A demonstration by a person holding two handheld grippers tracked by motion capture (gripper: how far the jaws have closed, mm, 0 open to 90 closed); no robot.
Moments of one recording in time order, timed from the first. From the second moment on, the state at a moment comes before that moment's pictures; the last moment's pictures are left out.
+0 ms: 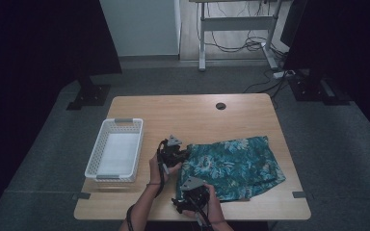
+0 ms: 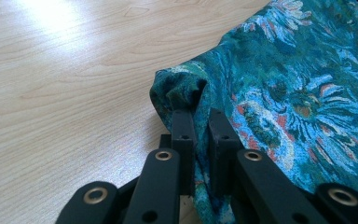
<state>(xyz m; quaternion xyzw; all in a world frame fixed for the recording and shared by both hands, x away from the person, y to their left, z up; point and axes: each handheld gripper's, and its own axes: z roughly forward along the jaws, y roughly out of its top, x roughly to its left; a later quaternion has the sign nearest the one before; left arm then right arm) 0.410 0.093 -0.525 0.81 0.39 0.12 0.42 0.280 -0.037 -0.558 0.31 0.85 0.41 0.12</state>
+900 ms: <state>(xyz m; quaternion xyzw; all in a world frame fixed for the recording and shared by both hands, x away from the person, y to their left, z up) 0.407 0.095 -0.527 0.81 0.40 0.12 0.42 0.287 -0.047 -0.558 0.36 0.83 0.39 0.18</state>
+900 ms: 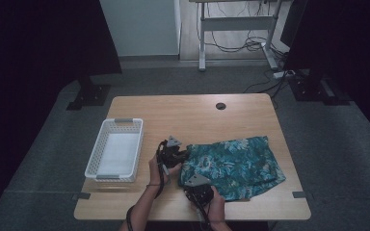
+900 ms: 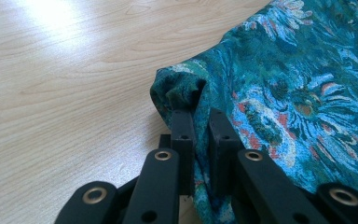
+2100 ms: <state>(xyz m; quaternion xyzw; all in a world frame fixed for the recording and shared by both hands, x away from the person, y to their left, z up) 0.404 0.096 -0.486 0.80 0.38 0.13 0.45 0.286 -0.053 -0.533 0.38 0.78 0.47 0.14</state>
